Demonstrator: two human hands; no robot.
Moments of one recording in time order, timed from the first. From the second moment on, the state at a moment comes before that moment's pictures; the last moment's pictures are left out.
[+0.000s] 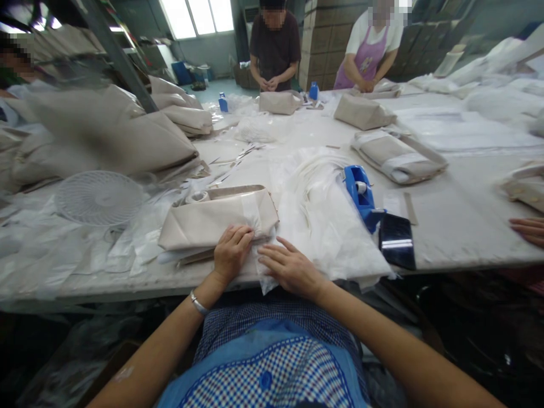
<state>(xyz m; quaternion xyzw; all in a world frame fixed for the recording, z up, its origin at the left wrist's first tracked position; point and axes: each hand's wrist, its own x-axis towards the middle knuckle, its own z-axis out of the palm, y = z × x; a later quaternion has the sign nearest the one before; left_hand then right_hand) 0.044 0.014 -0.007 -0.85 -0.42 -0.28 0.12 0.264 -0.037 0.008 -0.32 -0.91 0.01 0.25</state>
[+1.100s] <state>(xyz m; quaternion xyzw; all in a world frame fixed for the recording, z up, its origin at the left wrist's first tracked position) 0.045 0.014 -0.007 -0.84 -0.42 -0.32 0.13 0.250 -0.036 0.035 -0.30 -0.87 0.02 0.39</state>
